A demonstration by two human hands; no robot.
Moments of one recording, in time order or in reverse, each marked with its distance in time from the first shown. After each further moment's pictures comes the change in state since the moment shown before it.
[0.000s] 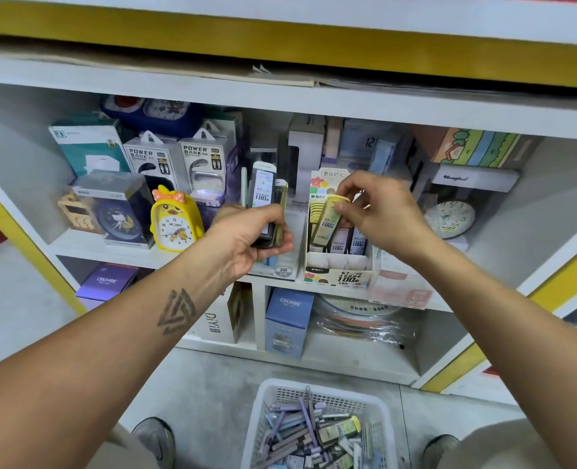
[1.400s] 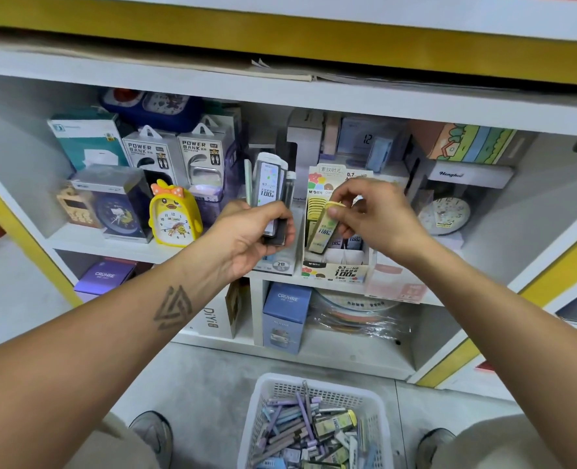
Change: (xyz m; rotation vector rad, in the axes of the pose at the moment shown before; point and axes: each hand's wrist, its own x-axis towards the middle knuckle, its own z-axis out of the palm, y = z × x) left_hand -0.006 -0.006 0.003 -0.073 -0.095 0.026; right_hand -0.010 -0.001 0.003 0.146 -0.062 0.071
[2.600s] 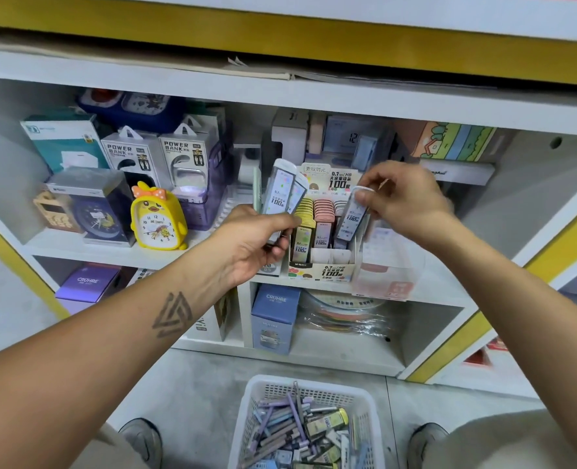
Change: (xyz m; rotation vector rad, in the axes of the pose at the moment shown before) left_hand 0.005 -0.012 0.020 0.083 -0.075 -0.077; right_hand 0.003 0.020 -0.050 -0.162 0.124 0.040
